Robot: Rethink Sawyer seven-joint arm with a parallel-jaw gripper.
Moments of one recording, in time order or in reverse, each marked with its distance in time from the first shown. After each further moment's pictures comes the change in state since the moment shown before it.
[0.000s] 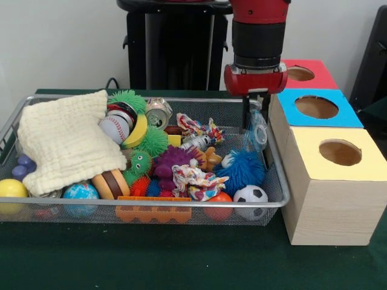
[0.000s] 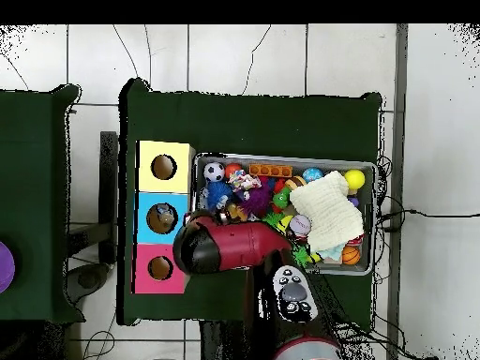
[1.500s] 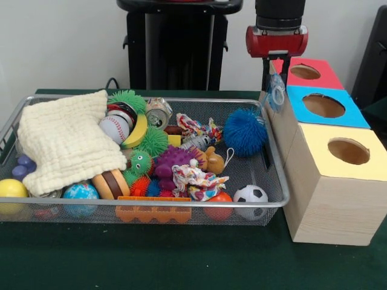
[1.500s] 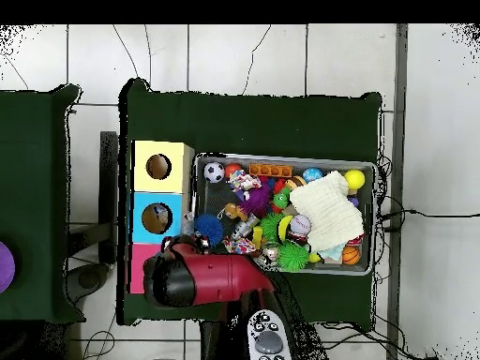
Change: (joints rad) arm 0.101 -0.141 -0.056 0.176 0.175 0.000 0.000
